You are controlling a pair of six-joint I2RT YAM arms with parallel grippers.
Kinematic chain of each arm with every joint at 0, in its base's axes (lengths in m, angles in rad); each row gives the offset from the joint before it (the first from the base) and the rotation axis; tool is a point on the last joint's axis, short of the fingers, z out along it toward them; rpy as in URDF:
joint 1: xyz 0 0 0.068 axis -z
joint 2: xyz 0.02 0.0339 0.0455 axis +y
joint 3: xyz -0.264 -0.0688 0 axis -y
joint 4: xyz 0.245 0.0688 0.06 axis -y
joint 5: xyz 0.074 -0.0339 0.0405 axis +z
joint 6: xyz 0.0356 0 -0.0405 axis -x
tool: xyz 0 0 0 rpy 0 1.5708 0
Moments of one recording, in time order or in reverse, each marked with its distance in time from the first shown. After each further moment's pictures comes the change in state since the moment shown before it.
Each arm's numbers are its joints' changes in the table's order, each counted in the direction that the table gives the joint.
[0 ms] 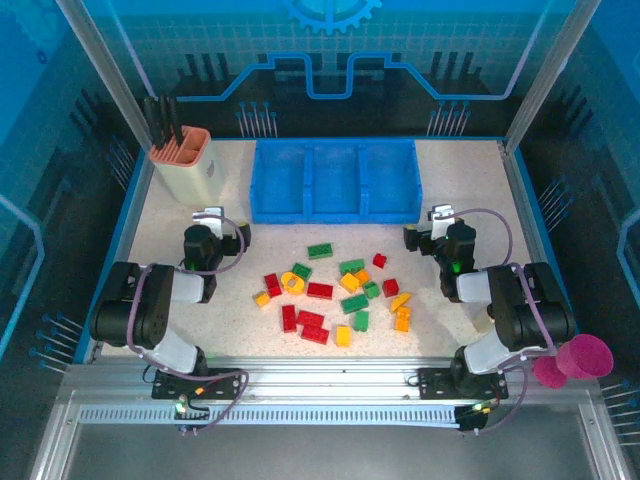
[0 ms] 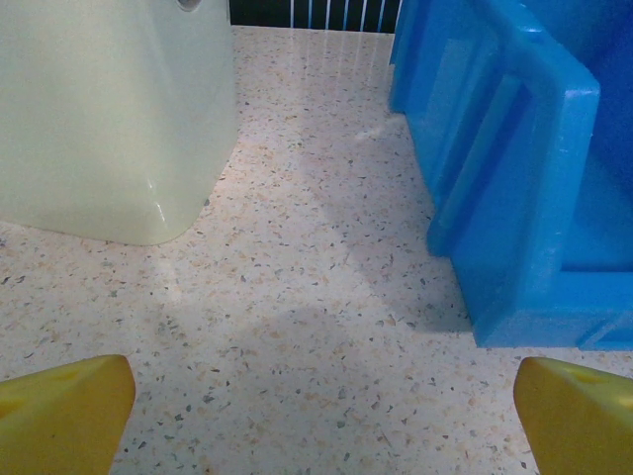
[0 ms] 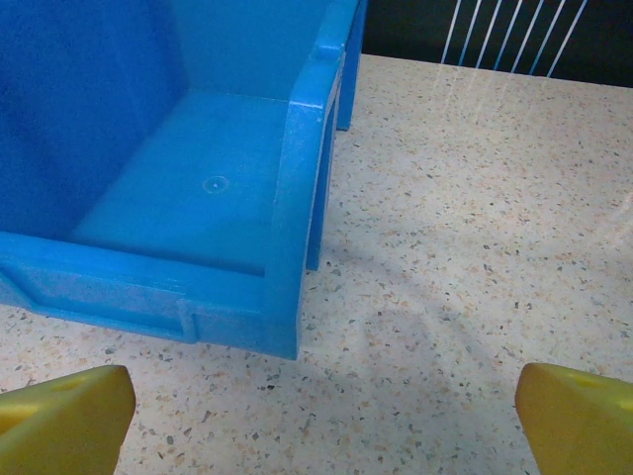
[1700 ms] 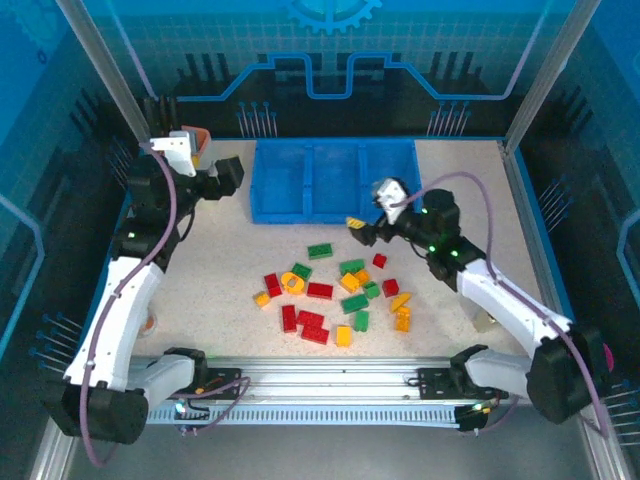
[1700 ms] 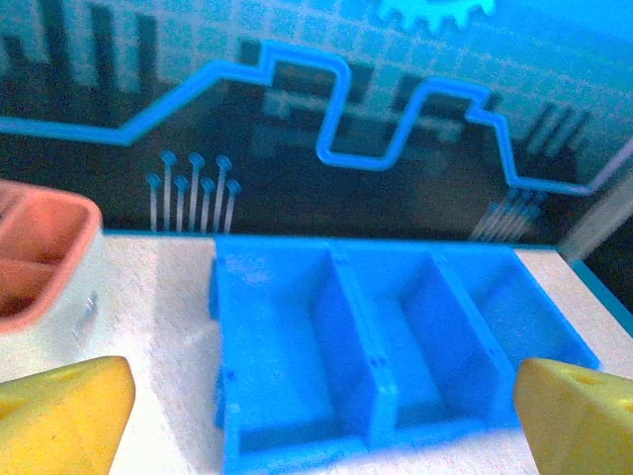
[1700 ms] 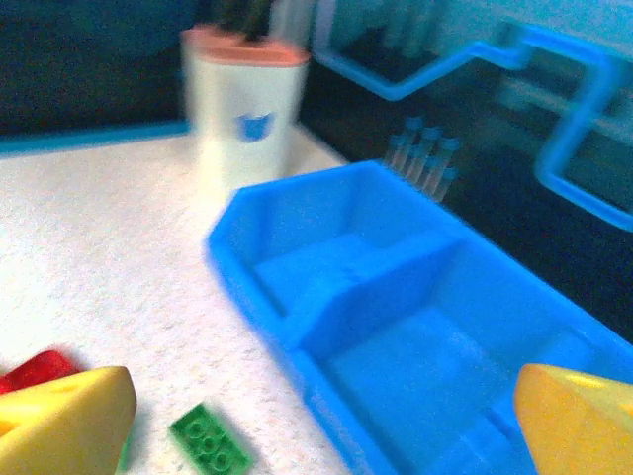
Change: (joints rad) left arm 0.052 -0.523 0.766 -1.177 -0.225 0.162; right arm -0.395 -0.326 0.461 -0.689 0.372 0.264
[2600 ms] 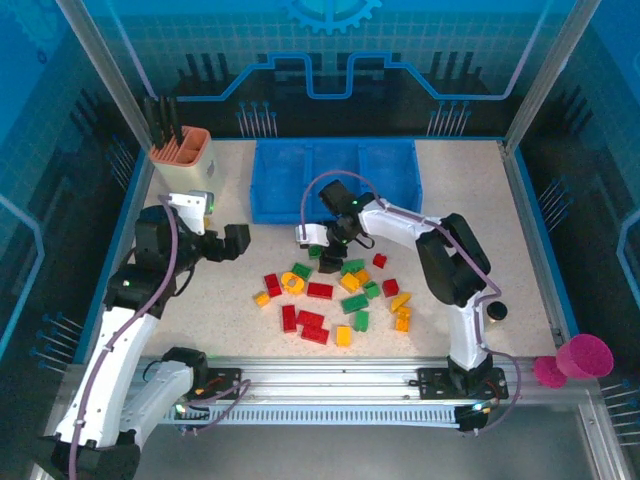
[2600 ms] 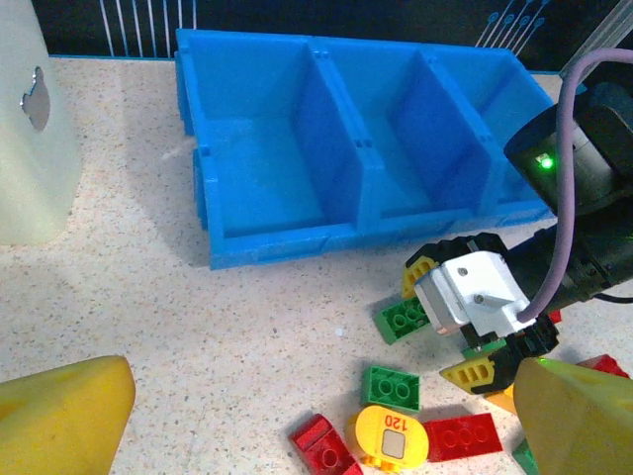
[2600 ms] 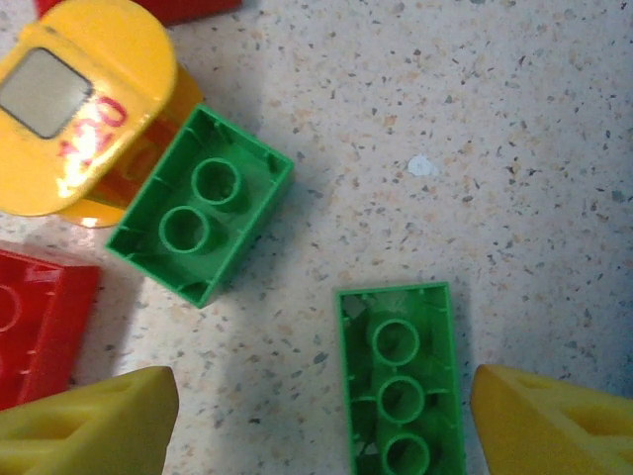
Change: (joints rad) left arm 0.059 -0.259 -0.230 -0.268 -0.016 -0.090; right arm -0.177 0.837 0.665 -0.782 -0.032 0.618
